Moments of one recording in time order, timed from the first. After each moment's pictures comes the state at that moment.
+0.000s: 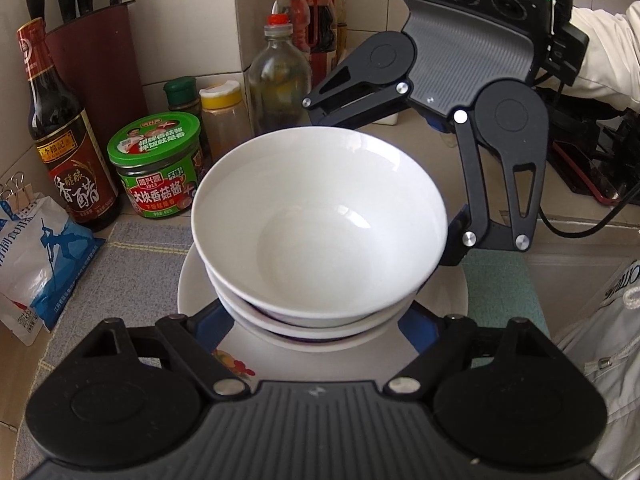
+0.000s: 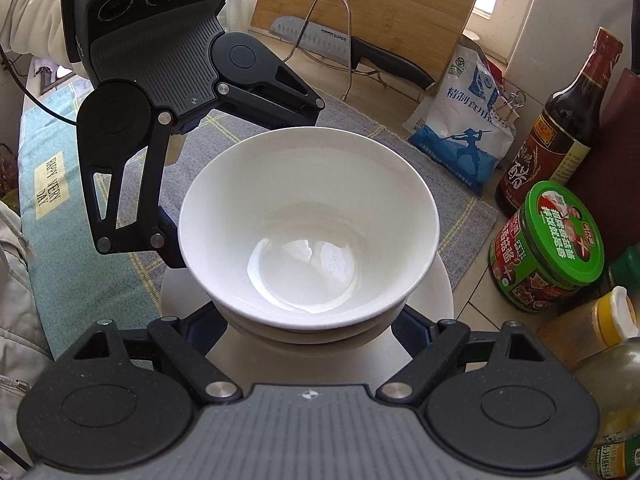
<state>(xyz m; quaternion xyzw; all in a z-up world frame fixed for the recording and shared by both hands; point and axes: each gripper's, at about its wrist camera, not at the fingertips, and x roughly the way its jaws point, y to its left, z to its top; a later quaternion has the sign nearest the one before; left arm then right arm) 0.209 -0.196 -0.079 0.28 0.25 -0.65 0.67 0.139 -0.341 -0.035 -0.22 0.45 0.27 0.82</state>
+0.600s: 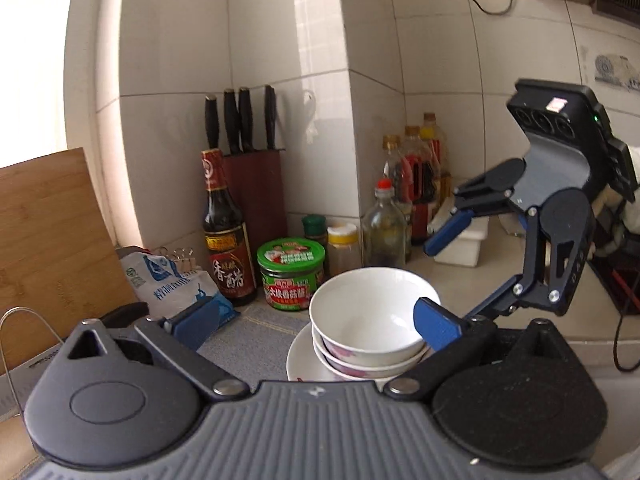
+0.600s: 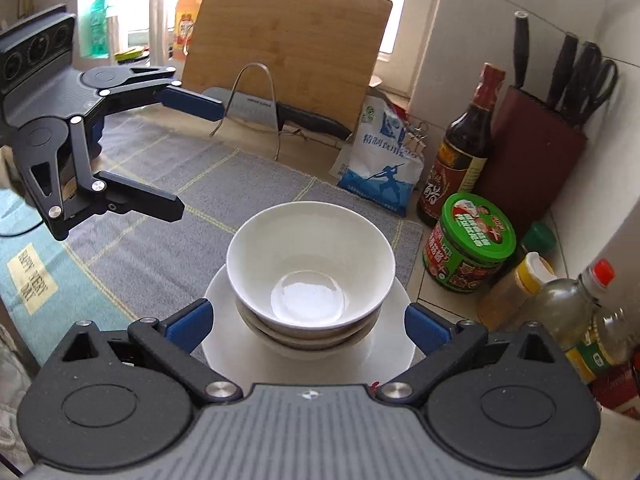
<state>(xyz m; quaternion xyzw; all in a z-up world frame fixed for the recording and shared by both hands) 0.148 -0.087 -0.024 0.10 0.10 -0.52 0.84 0.077 -0.311 0.020 -0.14 0.38 0.12 0.91</state>
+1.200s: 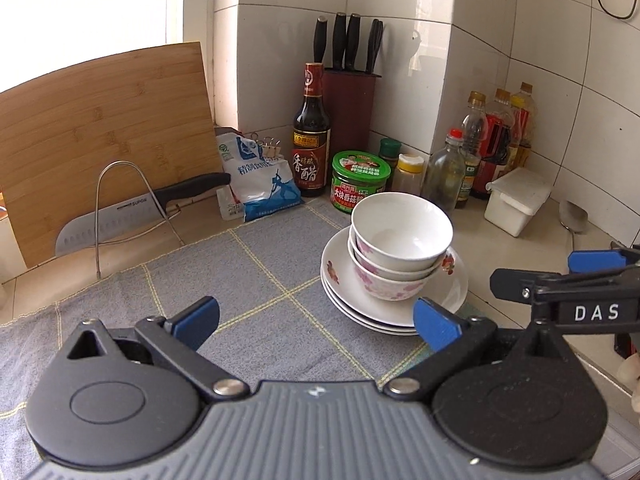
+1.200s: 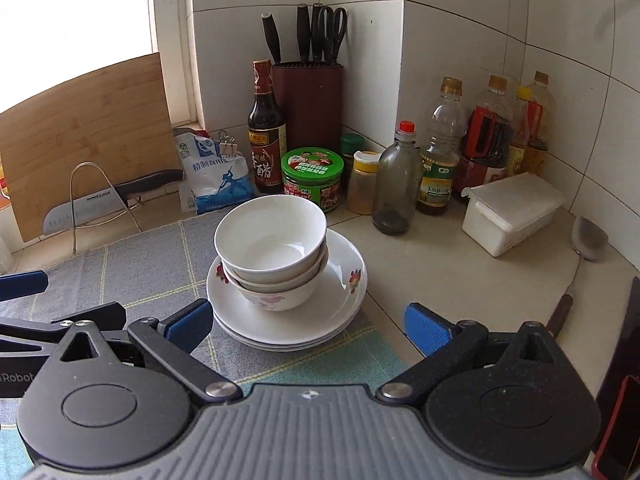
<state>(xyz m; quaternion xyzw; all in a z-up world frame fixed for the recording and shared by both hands) 0.099 -0.050 0.000 0.08 0.28 -0.37 0.88 -0.009 -0.199 0.035 0.07 0.32 -0.28 0.90</state>
